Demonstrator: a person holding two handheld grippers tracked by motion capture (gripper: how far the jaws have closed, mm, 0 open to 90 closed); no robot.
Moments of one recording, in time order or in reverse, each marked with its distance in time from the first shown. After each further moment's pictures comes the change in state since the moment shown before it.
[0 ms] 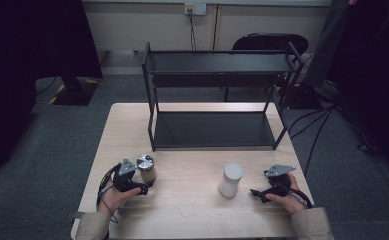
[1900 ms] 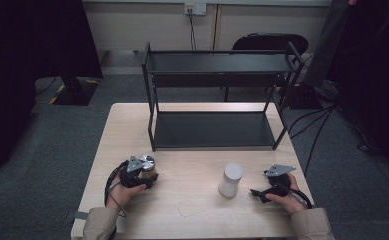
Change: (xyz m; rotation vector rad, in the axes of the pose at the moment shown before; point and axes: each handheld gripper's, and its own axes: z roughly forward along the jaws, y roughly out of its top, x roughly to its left) left arm -0.006 0.014 0.016 0.032 -0.003 0.020; right arm 0.000 0.000 0.000 0.000 0.000 0.000
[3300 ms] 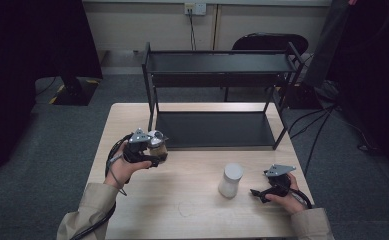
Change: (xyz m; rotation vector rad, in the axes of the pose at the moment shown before) left arm 0.013 0.110 -0.035 -0.031 -0.131 0.029; right arm 0.000 0.000 0.000 0.000 0.000 0.000
